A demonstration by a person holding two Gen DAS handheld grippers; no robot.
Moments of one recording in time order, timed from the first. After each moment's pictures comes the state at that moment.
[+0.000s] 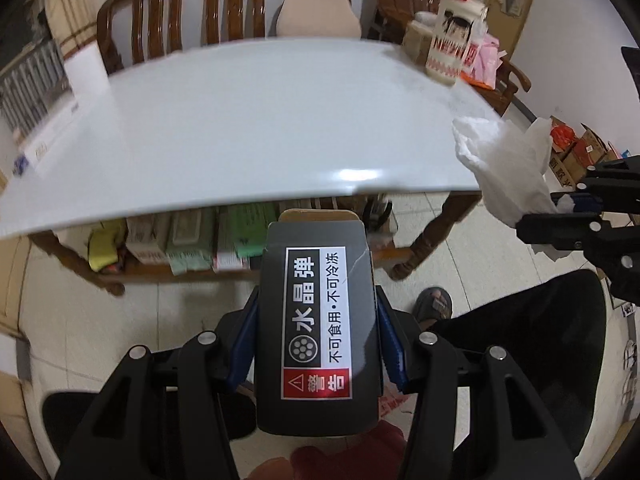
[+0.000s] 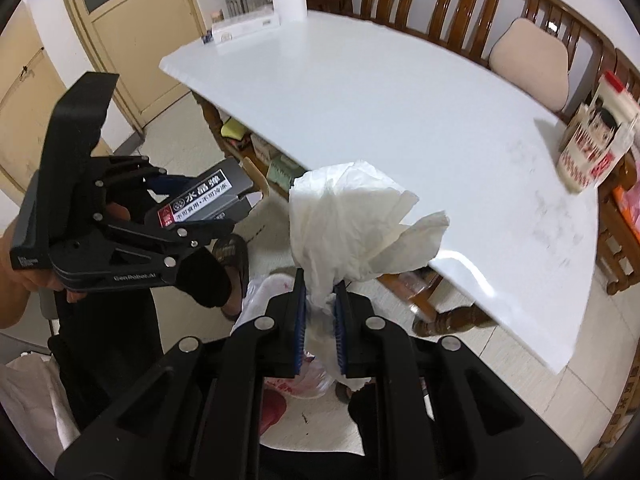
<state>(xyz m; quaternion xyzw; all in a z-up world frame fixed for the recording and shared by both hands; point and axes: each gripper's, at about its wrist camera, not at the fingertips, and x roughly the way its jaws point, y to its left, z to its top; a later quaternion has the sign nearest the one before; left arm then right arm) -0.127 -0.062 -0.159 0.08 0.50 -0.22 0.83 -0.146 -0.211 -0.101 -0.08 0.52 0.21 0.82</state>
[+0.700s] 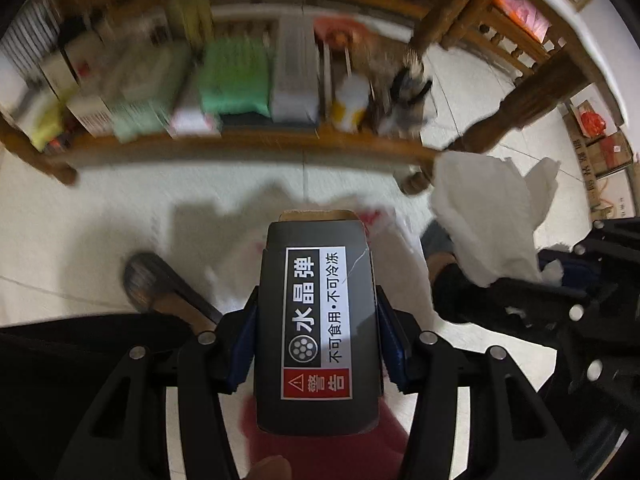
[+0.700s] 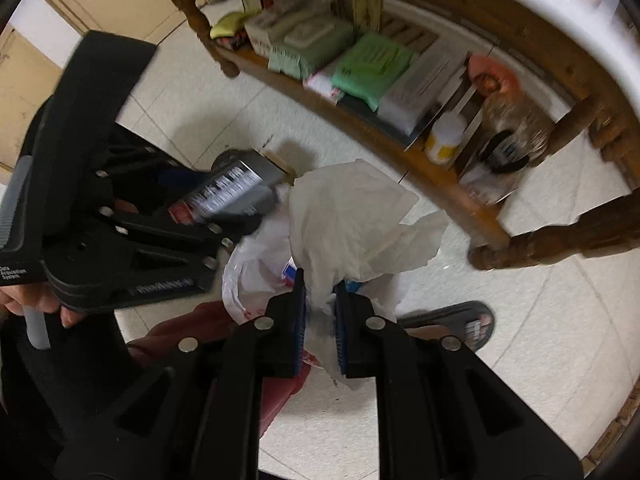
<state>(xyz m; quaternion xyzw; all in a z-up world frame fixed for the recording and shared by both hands) -0.130 -0.075 -0.347 0.04 0.65 -0.18 0.73 -0.145 -0.180 -0.290 -0.06 0.63 0.22 0.74</state>
